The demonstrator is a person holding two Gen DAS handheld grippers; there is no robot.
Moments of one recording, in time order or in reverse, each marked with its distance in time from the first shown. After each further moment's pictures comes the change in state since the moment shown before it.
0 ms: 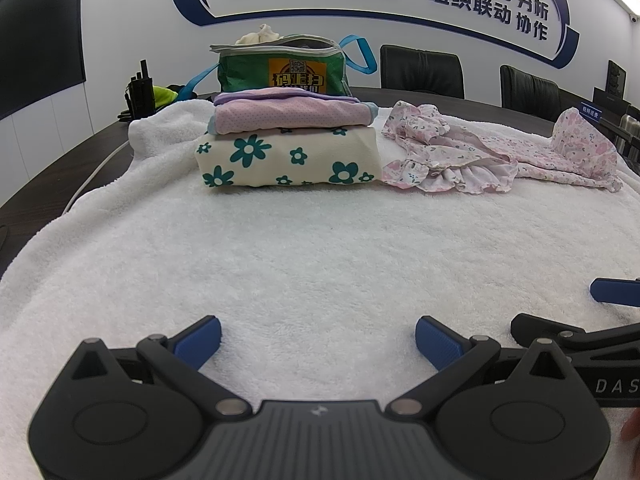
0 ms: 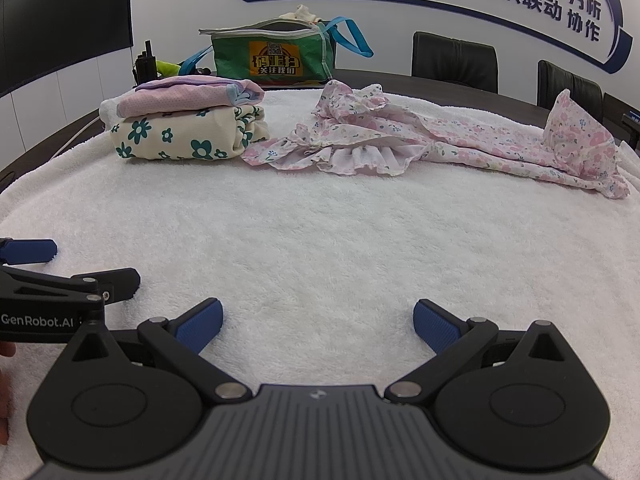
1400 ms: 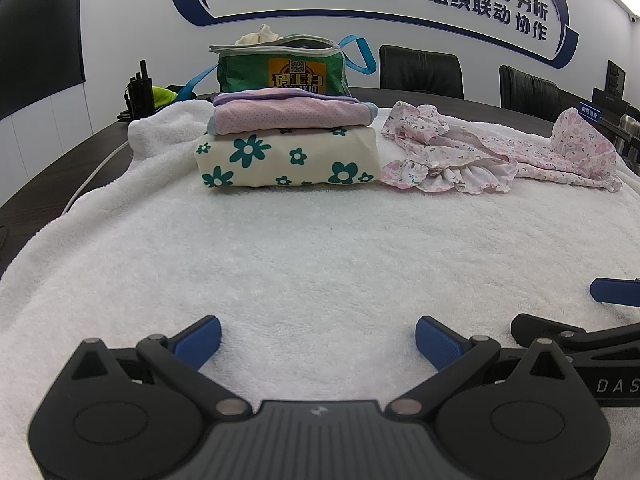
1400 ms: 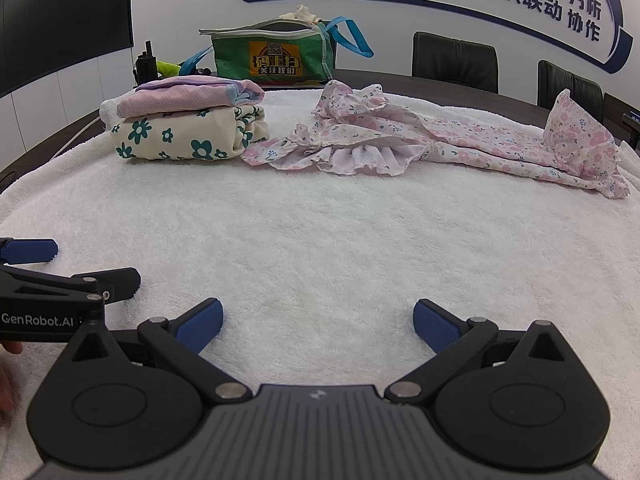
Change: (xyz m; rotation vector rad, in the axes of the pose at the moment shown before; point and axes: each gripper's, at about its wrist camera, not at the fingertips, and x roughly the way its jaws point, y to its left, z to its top) left arm 0.000 0.000 -0.001 -0.004 -0.001 0.001; right arm -0.004 -0.001 -0.001 0.001 -0.001 0.002
